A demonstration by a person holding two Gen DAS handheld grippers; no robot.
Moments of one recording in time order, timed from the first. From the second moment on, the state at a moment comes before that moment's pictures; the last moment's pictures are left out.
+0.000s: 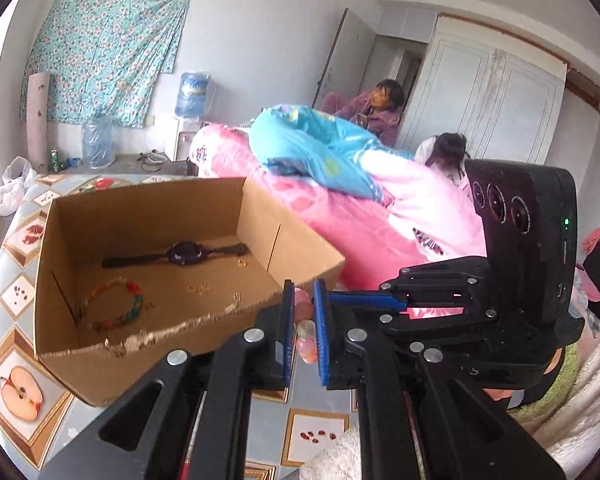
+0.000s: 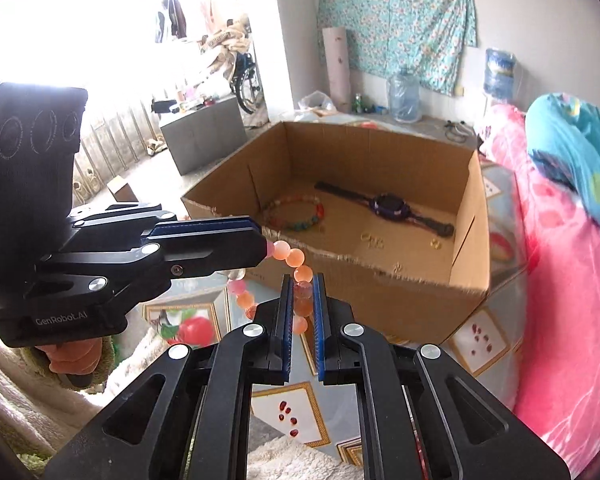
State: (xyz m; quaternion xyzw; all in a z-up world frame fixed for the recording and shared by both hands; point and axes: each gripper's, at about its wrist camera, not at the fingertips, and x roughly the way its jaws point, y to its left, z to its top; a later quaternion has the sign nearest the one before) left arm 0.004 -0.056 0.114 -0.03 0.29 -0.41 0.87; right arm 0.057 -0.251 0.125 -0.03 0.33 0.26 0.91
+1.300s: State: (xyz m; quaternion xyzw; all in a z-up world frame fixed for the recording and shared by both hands) left arm 0.171 -0.024 0.133 0.00 0.40 -0.24 0.89; right arm 0.213 -0.259 0.154 -0.01 0.44 0.27 0.86
